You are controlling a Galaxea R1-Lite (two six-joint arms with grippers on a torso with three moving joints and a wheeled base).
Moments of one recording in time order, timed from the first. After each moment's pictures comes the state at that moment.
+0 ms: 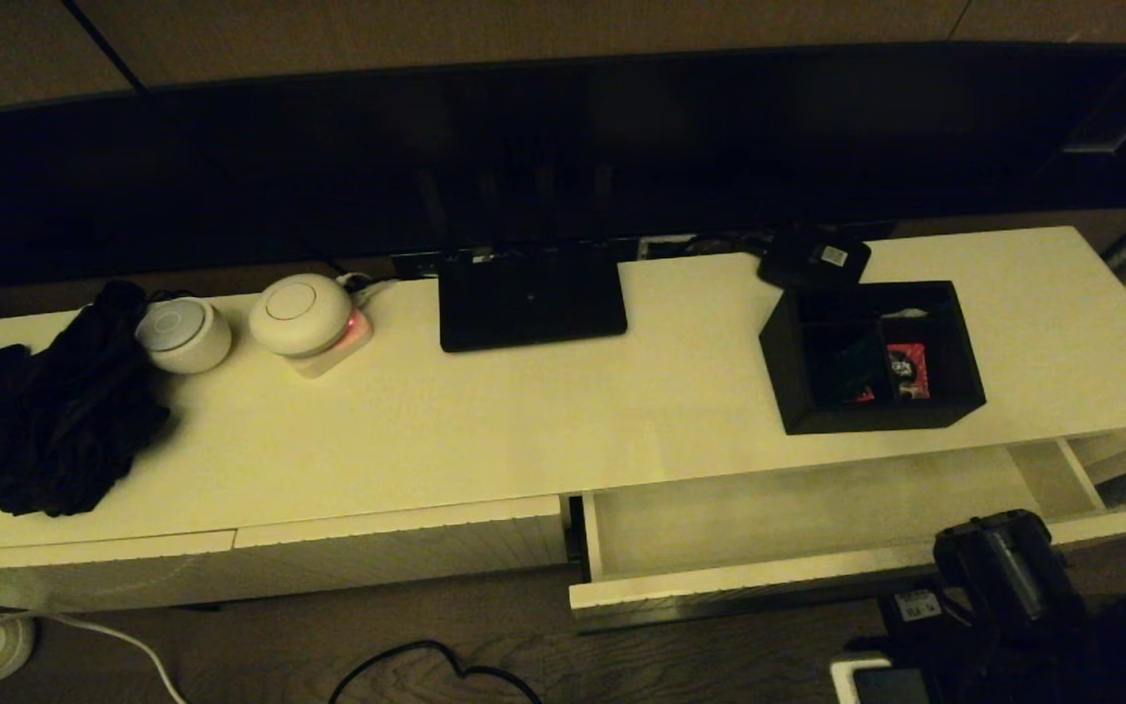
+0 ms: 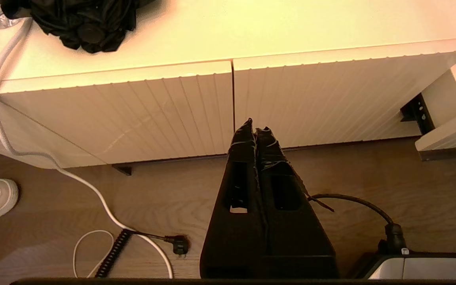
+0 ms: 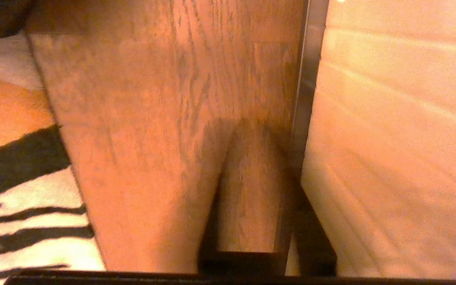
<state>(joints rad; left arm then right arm) 0.00 0.00 0.00 0.00 0.00 0.00 0.33 1.75 -0.34 -0.47 0.04 -1.36</state>
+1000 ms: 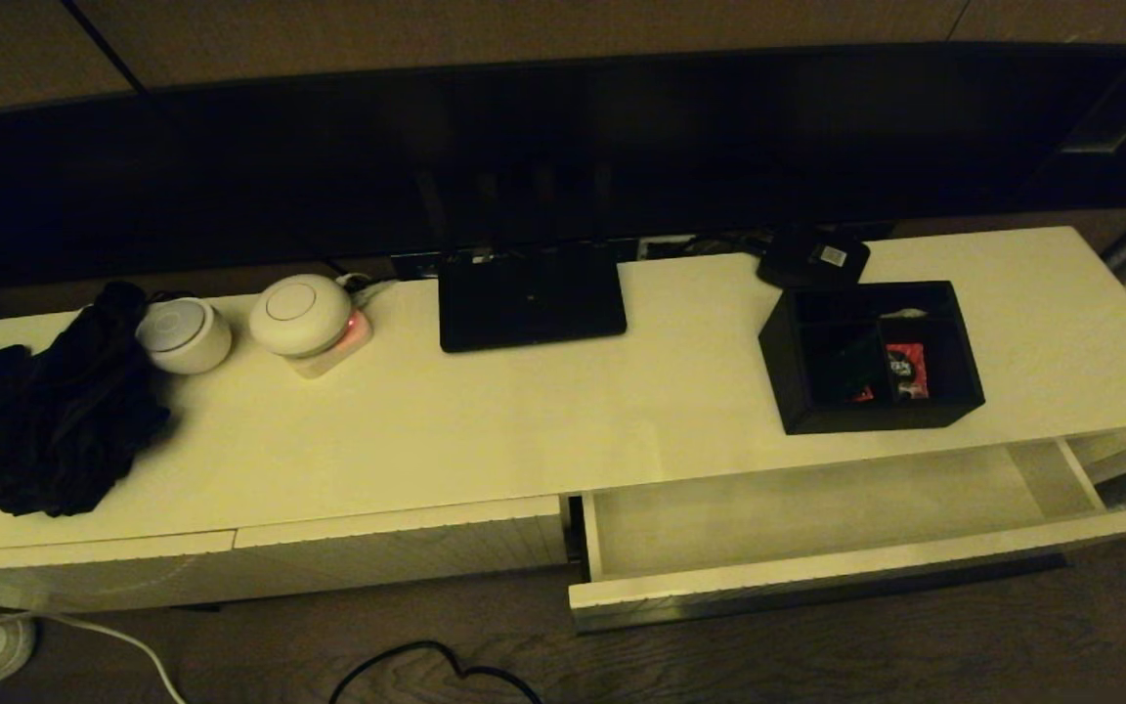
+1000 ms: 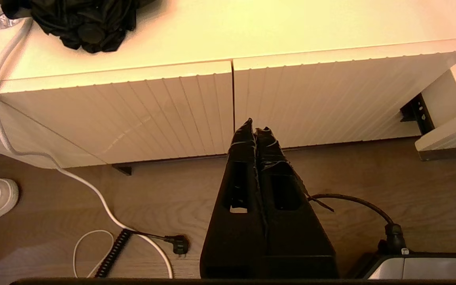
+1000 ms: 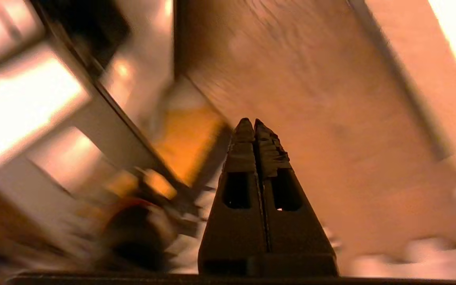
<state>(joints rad) 0.00 0.00 0.00 0.00 0.00 0.00 0.32 0.99 -0.75 0.74 0.11 -0.59</state>
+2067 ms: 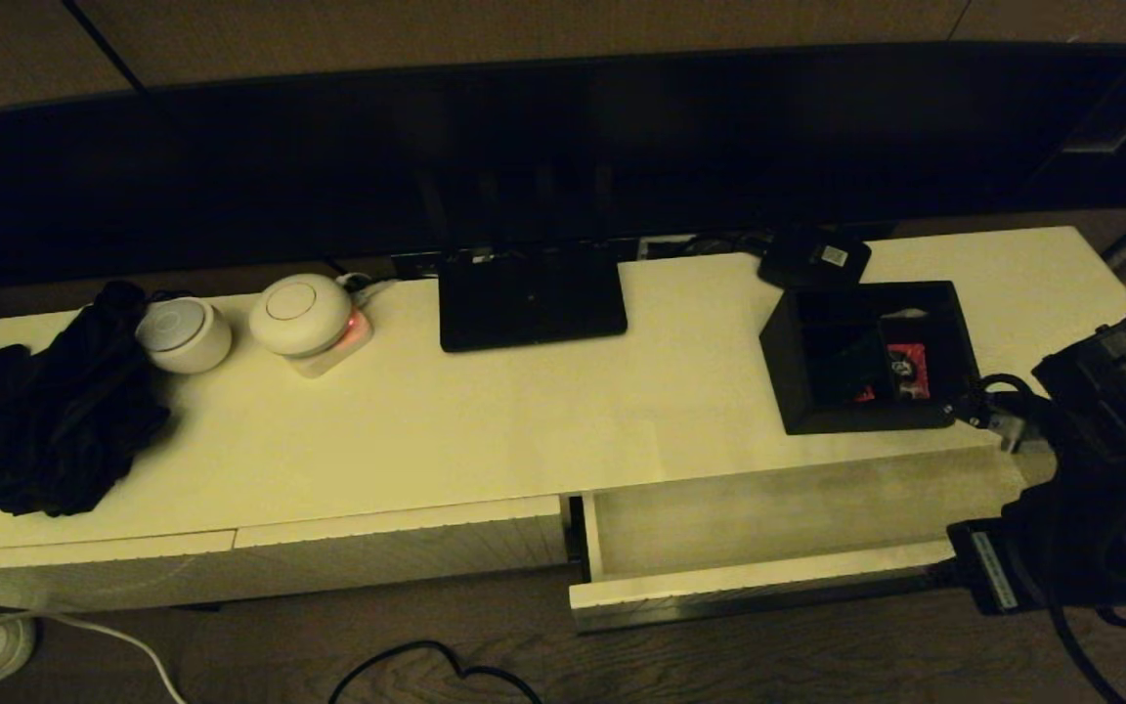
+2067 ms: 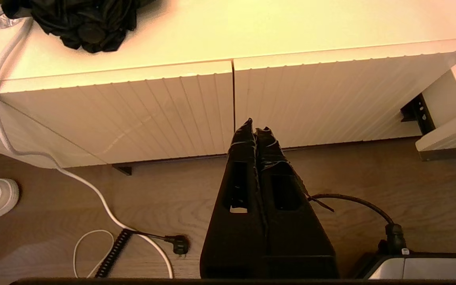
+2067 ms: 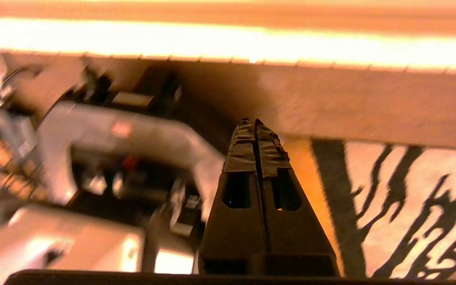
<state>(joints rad) 0.00 0.00 0.00 0.00 0.00 0.00 0.36 1.45 -0.98 0.51 -0.04 0.28</state>
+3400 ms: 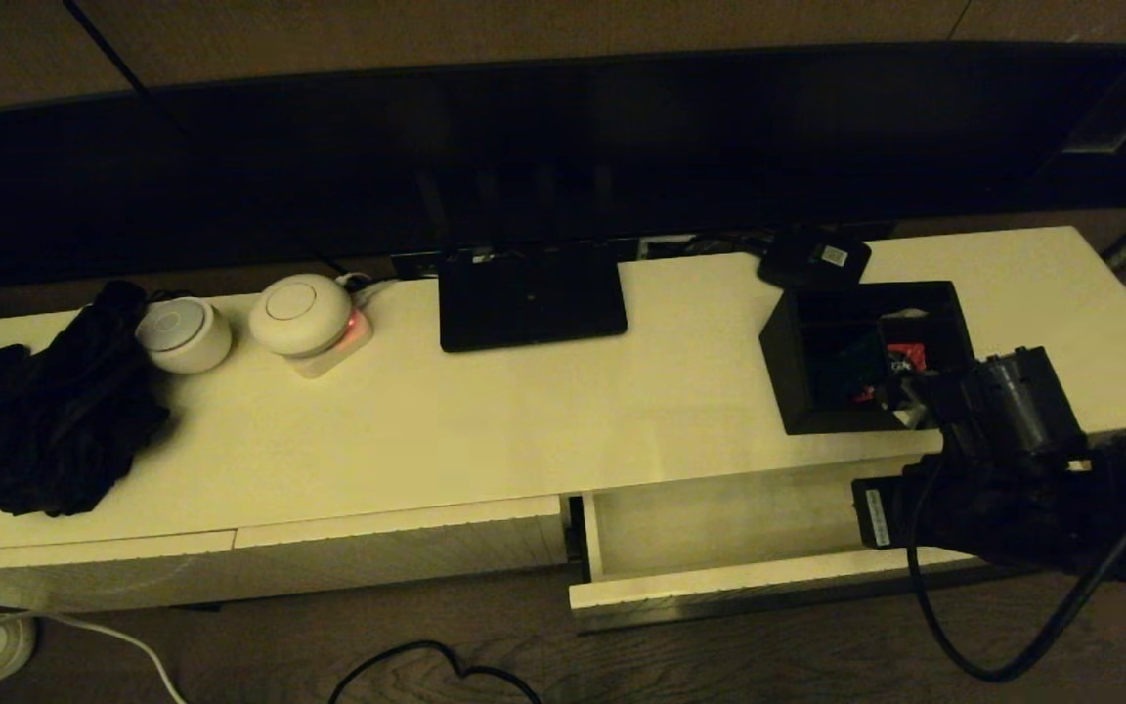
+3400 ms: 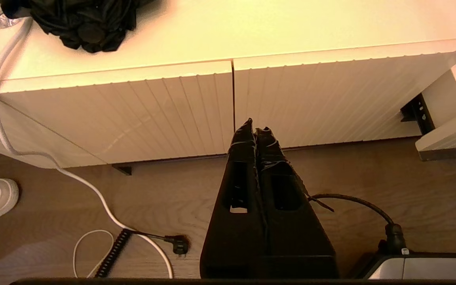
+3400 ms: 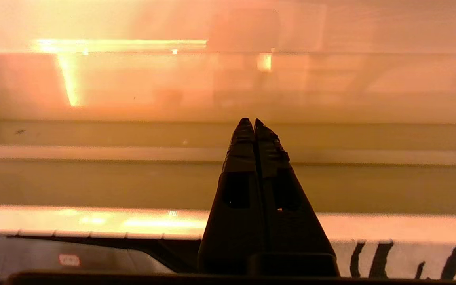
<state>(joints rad) 0.00 0.00 0.00 0.00 0.00 0.00 0.36 1.65 -0.81 -0.11 -0.23 0.21</state>
